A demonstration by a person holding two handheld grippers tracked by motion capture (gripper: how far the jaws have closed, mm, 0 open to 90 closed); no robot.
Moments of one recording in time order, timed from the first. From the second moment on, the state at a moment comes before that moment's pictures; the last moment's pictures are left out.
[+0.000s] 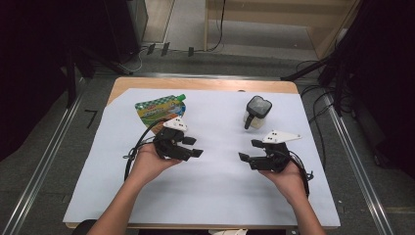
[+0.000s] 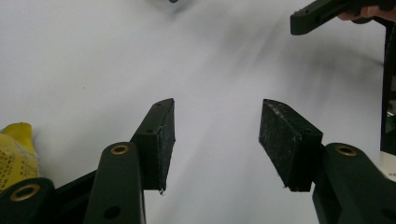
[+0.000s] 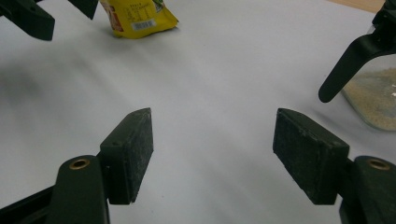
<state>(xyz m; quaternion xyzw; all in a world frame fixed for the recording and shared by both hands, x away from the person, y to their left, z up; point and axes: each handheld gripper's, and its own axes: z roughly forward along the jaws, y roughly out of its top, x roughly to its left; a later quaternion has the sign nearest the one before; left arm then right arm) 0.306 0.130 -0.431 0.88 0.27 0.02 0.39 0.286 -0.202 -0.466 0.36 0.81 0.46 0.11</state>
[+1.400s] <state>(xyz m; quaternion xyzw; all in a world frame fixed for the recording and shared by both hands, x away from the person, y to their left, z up) 0.295 0.131 -0.438 0.89 0.23 0.01 0.39 0.290 -0.221 -0.463 0.38 0.79 0.46 0.13</state>
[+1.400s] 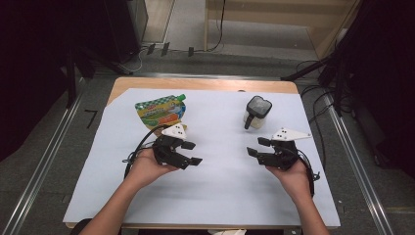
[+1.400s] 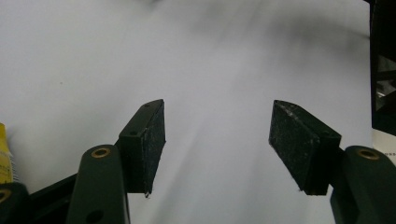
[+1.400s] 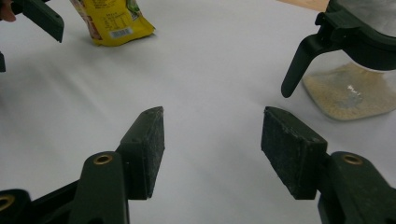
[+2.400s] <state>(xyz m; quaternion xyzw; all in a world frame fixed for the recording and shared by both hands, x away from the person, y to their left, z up) 0.298 0.137 -0.436 0.88 0.24 0.01 0.40 0.313 -0.249 -0.453 0.40 0.78 0.46 0.16</state>
